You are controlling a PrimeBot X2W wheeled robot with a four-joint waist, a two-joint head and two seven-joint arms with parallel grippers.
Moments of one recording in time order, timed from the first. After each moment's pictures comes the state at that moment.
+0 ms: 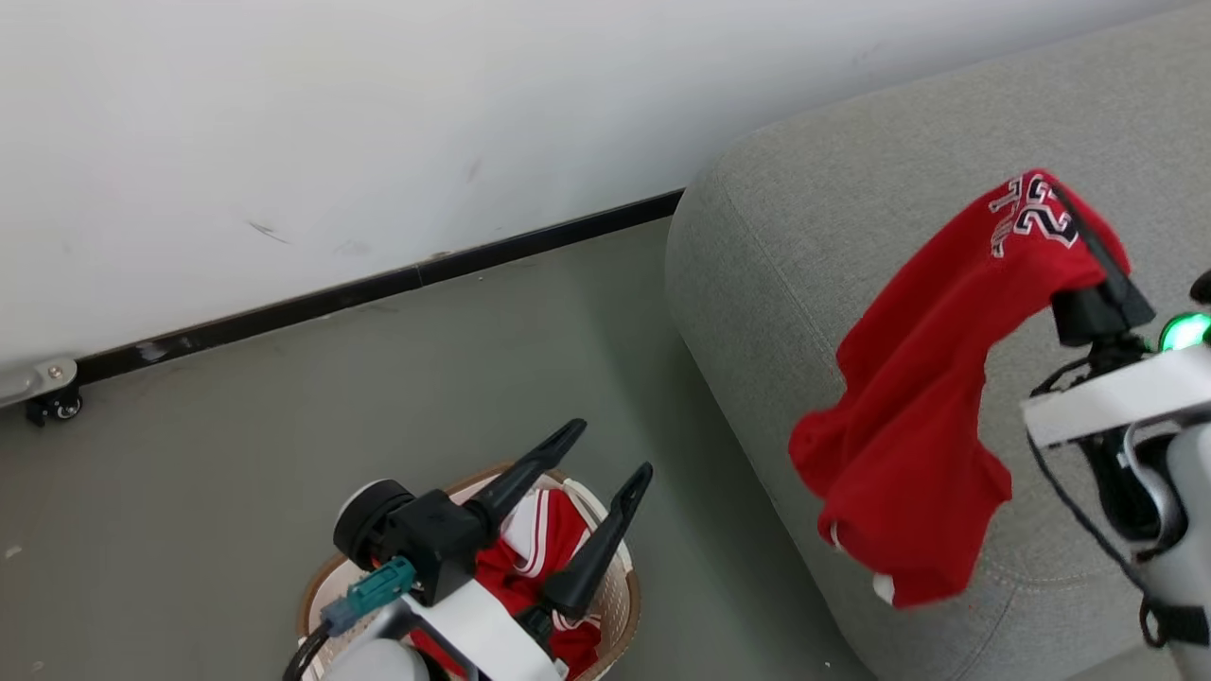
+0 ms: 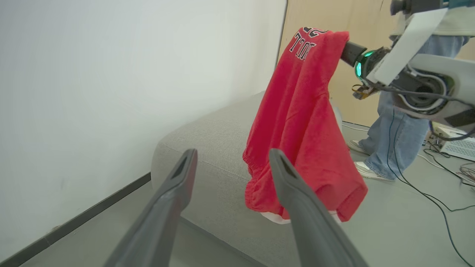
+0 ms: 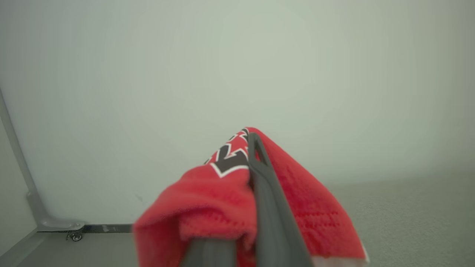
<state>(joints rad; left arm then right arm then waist) -0.29 0.26 -0.65 0.12 -0.46 -0.10 -0.20 -0.40 -0.36 0.16 0.30 0.46 0.12 -0.18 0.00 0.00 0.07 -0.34</state>
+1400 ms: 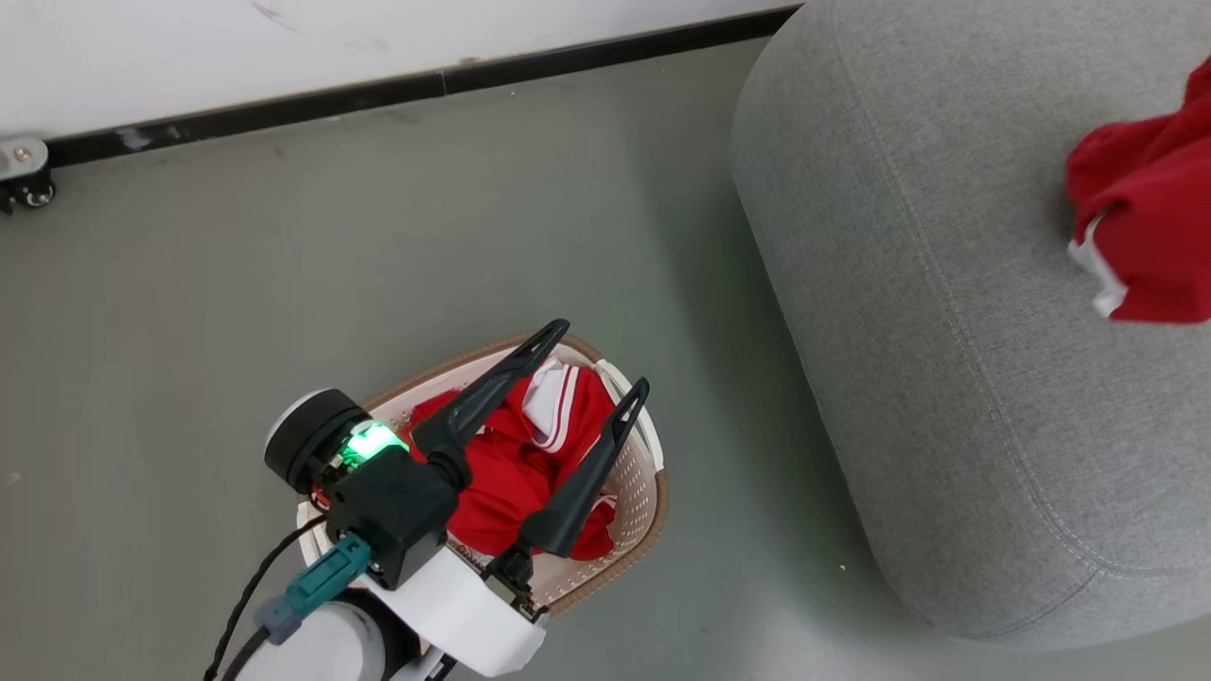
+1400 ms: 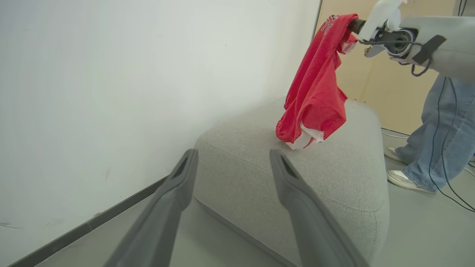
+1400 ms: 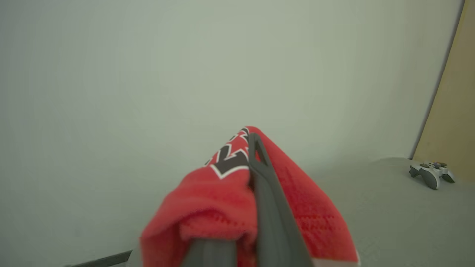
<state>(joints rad) -0.36 0.37 -0.62 -0.17 -0.39 -0.05 -0.08 -0.90 -0.57 -0.14 0.74 0.41 0.12 -0.11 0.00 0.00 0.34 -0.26</state>
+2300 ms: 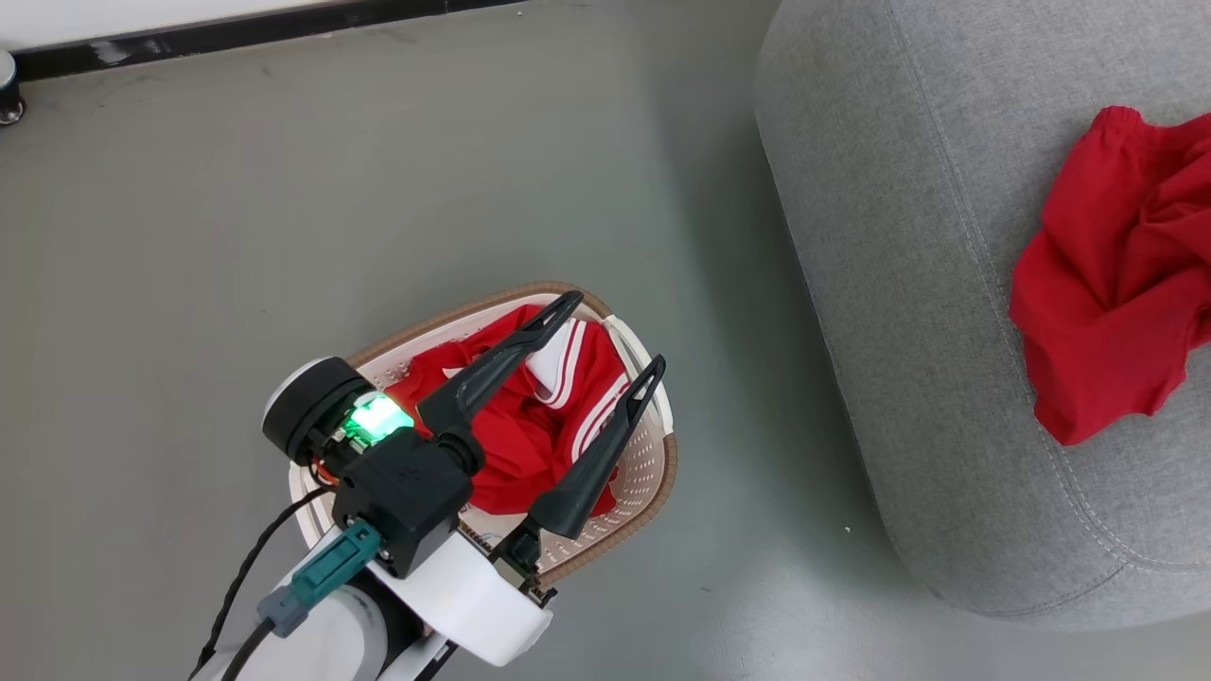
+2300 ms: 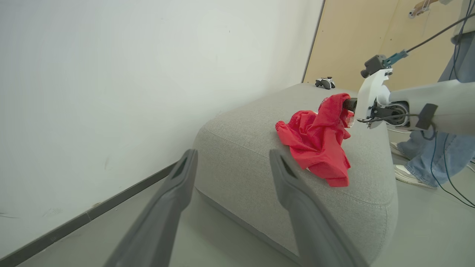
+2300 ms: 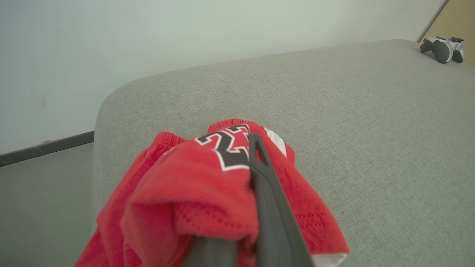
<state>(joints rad) -0.42 0.37 -0.62 -0.21 -0.36 -0.05 -0.04 -0.76 -0.45 -0.16 1.04 0.30 0.12 -0.17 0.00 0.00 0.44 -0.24</state>
